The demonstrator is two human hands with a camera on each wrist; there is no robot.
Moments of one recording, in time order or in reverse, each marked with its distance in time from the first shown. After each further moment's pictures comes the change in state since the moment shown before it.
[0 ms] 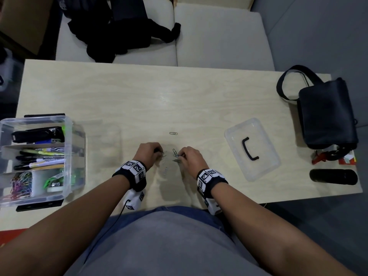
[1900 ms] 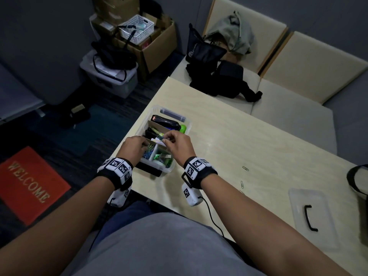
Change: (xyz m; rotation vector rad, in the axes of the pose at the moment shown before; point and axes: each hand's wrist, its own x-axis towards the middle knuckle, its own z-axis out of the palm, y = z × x) left_hand -0.214 -0.199 -0.181 0.031 0.561 -0.318; right_hand 0.010 -0.333 0.129 0.219 -0.055 -0.497
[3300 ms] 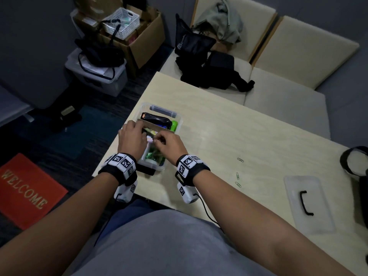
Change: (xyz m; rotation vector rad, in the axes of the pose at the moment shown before) left_hand 0.016 0.034 0.010 0.099 0.241 0.051; right_hand -0.002 0.003 0.001 -0.130 -0.072 0.035
